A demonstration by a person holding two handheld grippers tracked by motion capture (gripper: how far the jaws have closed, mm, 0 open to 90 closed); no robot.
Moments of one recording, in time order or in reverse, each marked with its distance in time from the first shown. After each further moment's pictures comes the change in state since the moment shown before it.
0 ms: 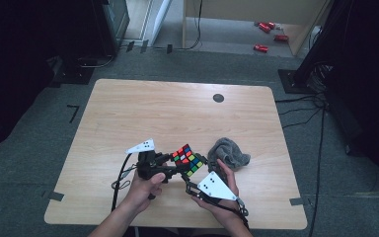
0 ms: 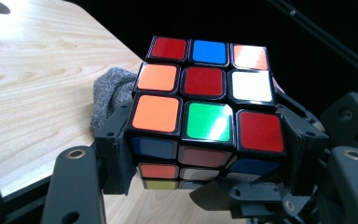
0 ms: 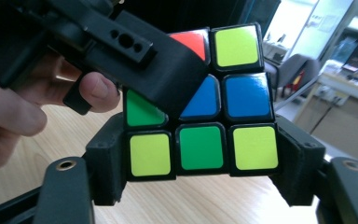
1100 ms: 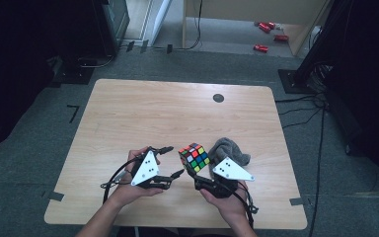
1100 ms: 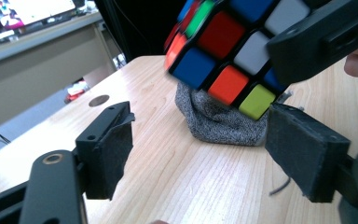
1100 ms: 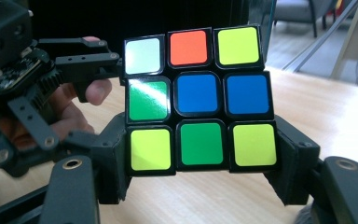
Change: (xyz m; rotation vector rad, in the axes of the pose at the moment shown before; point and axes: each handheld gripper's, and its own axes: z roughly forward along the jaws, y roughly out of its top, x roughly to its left) left arm -0.022 -0.014 -0.009 0.045 0.329 0.815; right arm -0.030 0.023 -0.012 0.125 0.106 0.377
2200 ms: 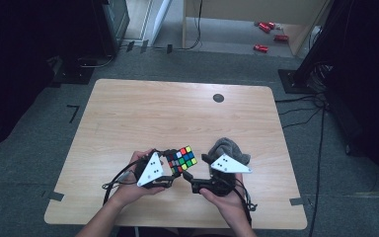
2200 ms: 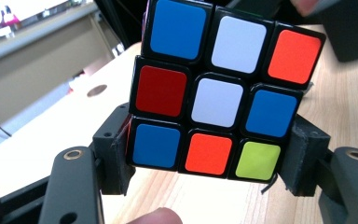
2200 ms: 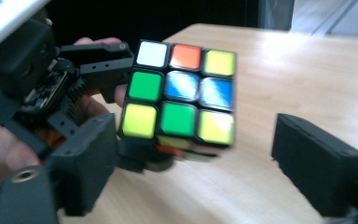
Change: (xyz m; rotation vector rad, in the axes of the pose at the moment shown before) left arm 0.006 -0.012 0.007 0.053 -0.001 -0.010; right arm -0.006 0.003 0.005 0.080 0.056 0.079
